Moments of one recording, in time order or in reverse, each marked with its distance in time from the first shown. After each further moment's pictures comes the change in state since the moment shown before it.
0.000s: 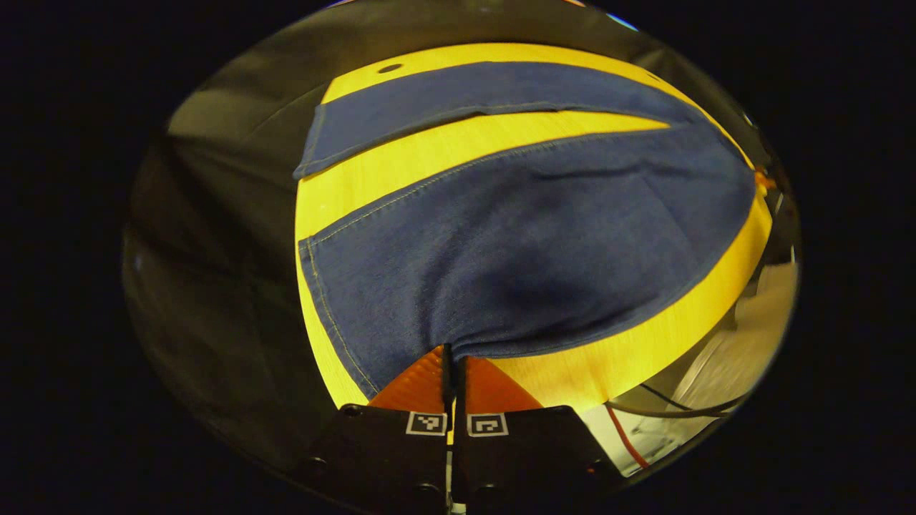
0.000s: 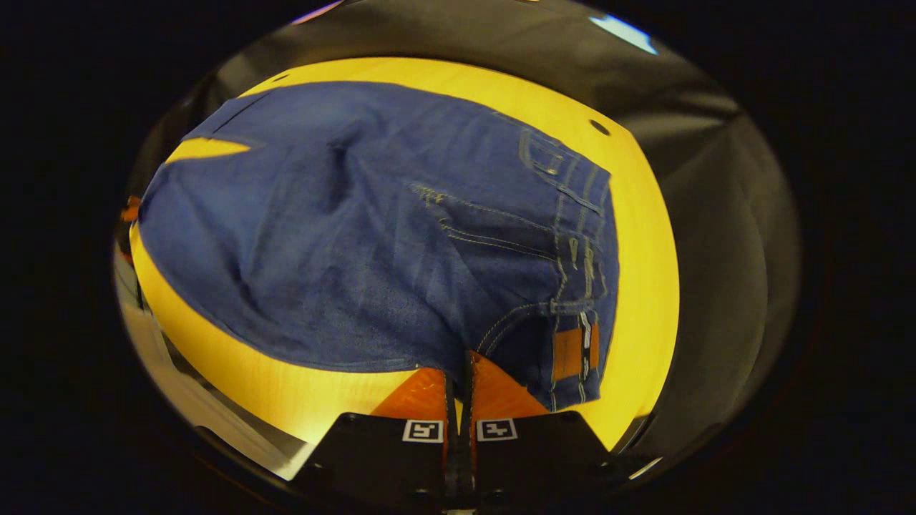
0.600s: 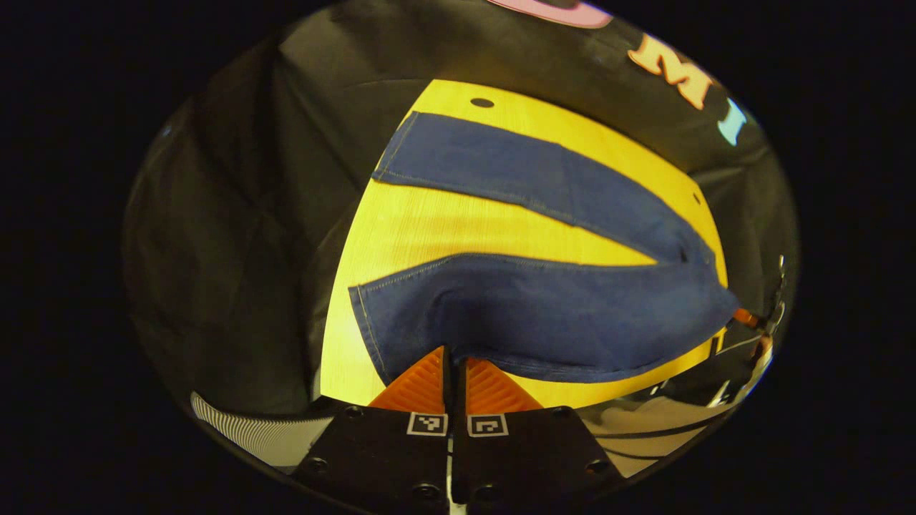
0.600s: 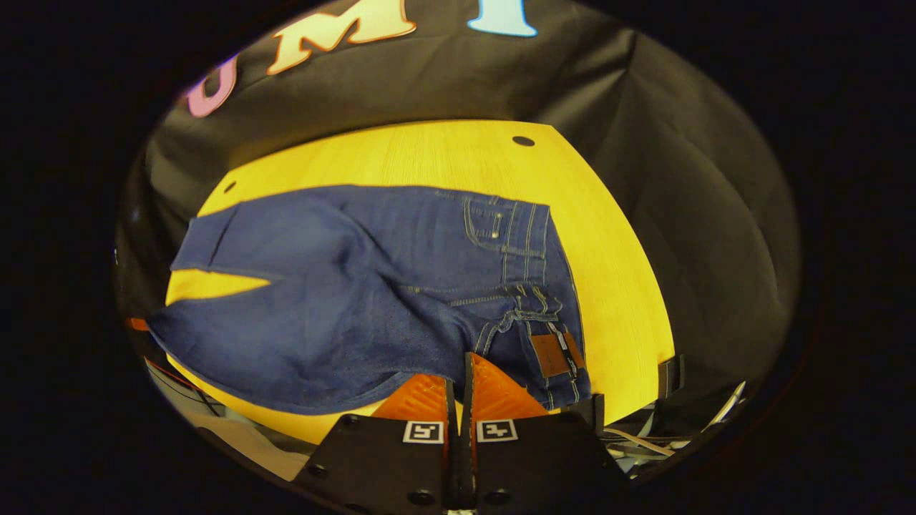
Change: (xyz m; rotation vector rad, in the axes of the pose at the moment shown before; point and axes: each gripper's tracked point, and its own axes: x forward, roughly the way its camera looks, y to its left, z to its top) left arm -0.046 0.005 0.093 -0.460 -0.074 -0.143; right arm -0.060 -0.015 0.075 0.397 -0.112 0.026
